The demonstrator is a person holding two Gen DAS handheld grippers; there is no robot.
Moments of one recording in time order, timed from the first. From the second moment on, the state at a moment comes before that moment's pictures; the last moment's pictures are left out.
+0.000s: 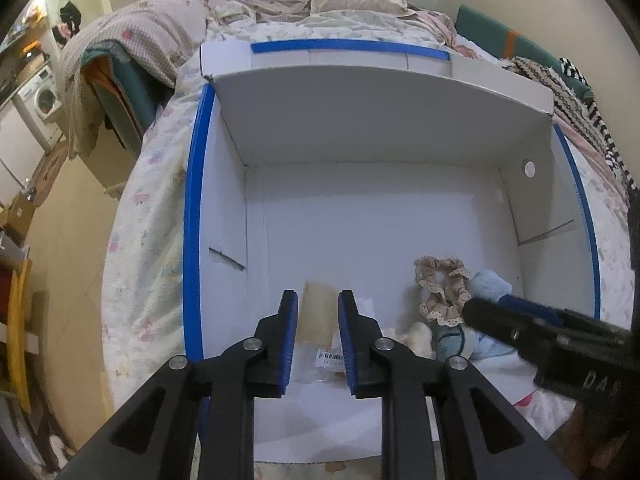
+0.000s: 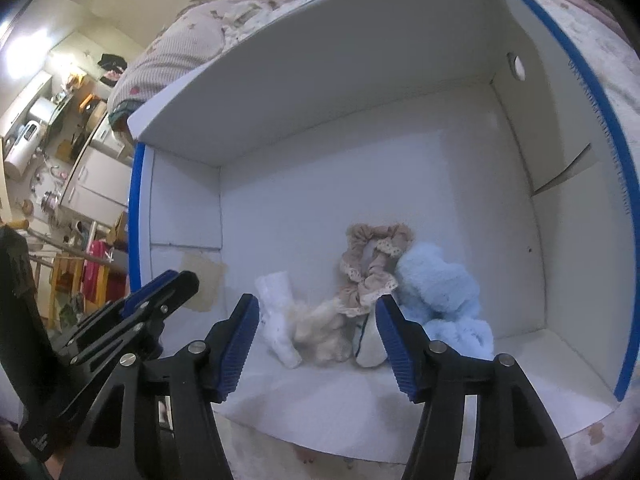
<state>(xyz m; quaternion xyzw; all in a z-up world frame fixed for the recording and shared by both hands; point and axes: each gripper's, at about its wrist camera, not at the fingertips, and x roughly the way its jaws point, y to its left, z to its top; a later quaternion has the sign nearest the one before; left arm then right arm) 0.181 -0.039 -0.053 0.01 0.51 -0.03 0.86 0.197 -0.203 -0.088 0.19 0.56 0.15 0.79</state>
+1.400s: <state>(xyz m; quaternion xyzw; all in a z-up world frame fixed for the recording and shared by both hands) 0.110 -0.022 -0.011 0.03 0.45 0.04 0.89 0.148 -0.212 -0.048 0.16 0.50 0.11 0.84</state>
